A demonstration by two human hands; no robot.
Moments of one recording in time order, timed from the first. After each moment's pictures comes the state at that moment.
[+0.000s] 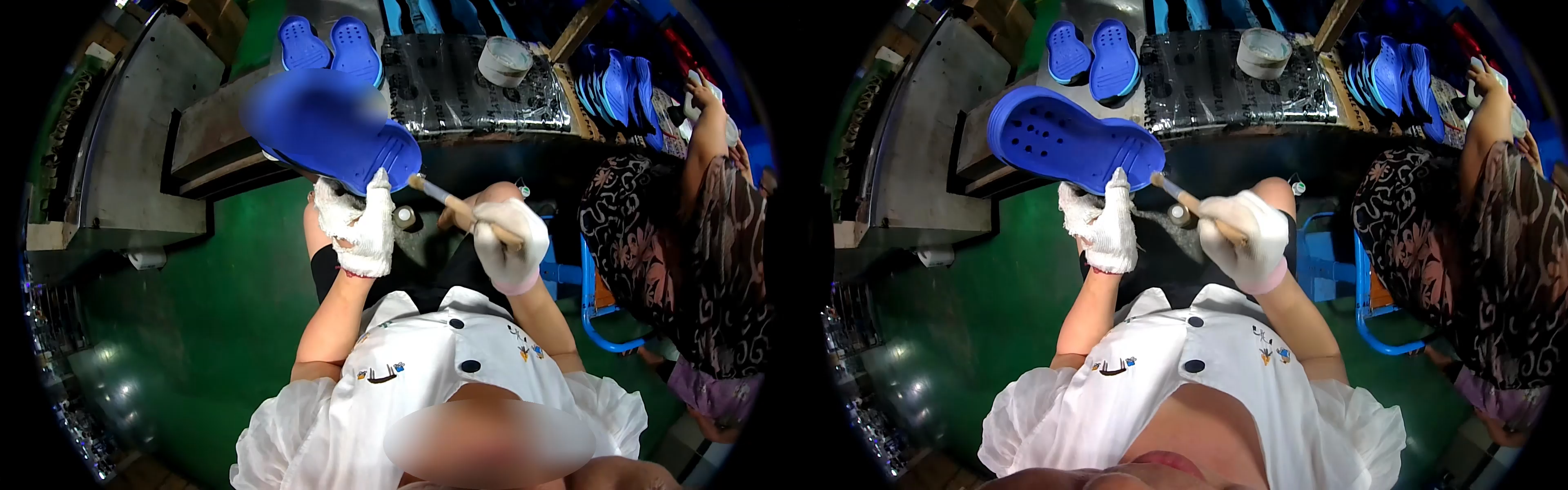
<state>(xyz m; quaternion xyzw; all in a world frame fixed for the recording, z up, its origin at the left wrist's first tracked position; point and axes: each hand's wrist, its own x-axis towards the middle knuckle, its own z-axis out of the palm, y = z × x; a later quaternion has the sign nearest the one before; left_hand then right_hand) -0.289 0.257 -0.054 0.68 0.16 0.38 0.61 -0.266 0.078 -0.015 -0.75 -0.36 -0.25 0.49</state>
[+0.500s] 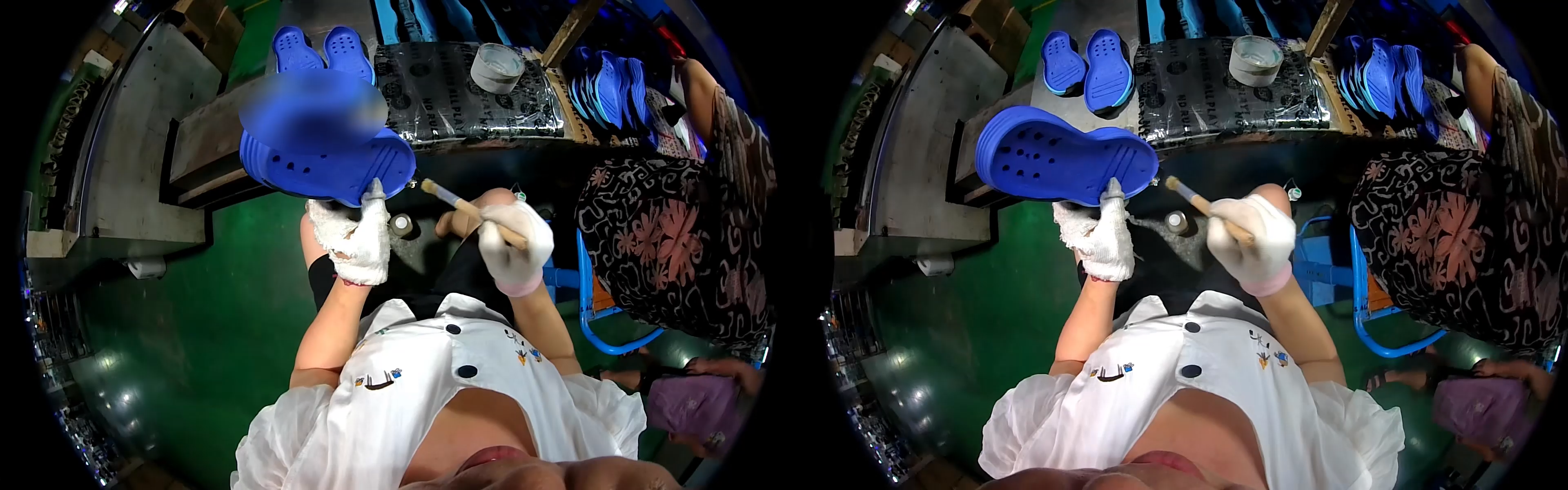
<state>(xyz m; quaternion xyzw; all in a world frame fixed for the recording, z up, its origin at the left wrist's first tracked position) -0.286 0.249 -0.052 0.62 0.16 0.42 0.64 -0.259 0.067 -0.020 -0.76 -0.36 -0.31 0.44</state>
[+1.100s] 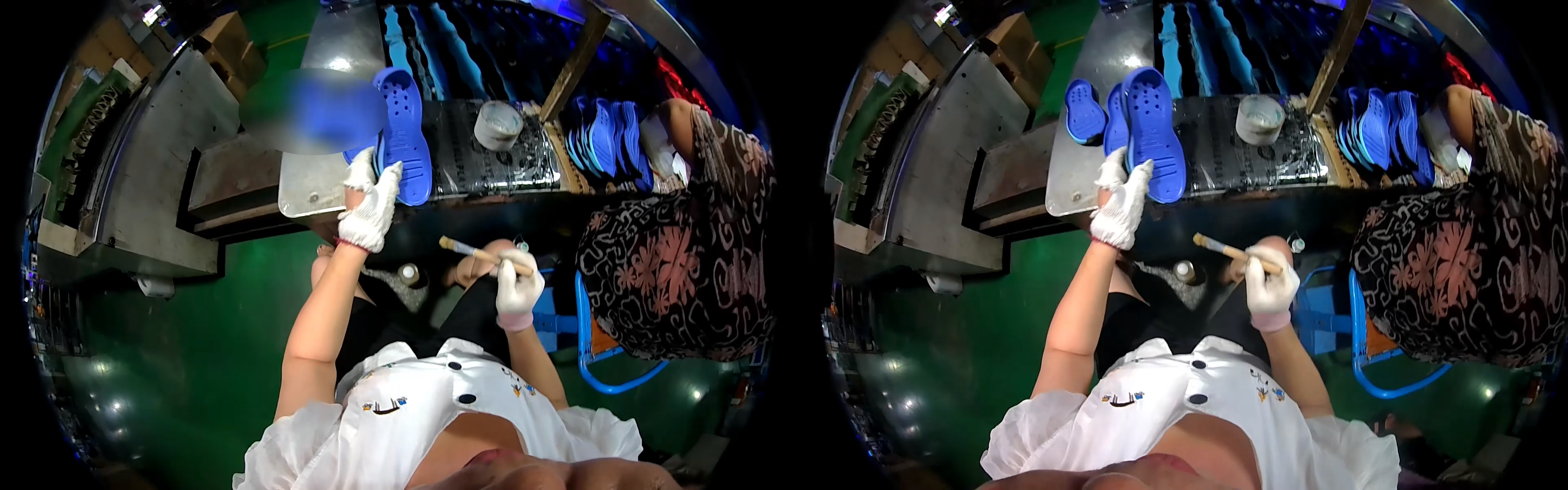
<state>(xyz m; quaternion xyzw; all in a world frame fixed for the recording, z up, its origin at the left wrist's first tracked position) -0.190 0.296 -0.049 0.83 0.11 0.27 0.47 -0.259 0.049 -0.083 -0.72 -0.17 -0.23 0.63</state>
